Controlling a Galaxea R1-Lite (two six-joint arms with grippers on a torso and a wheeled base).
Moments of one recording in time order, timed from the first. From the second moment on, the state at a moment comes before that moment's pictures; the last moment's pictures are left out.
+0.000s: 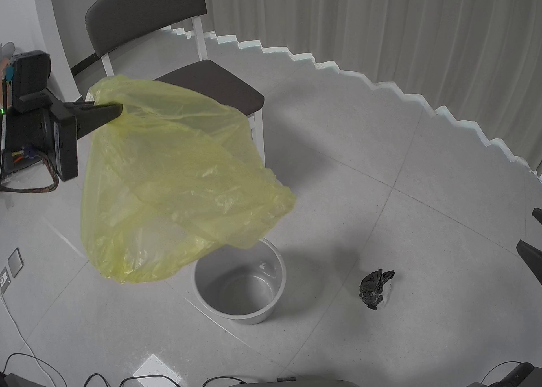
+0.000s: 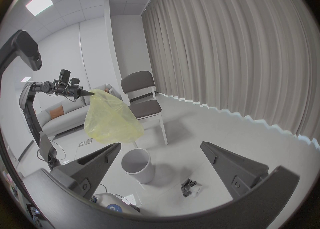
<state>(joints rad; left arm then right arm) -0.43 1.21 -1.15 0.14 -0.06 0.28 0.07 0.67 -0.45 -0.16 0.39 0.03</state>
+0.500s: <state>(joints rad) -0.62 1.20 -1.31 0.37 -0.04 0.31 0.08 0.77 -0.45 -0.18 0.40 0.17</state>
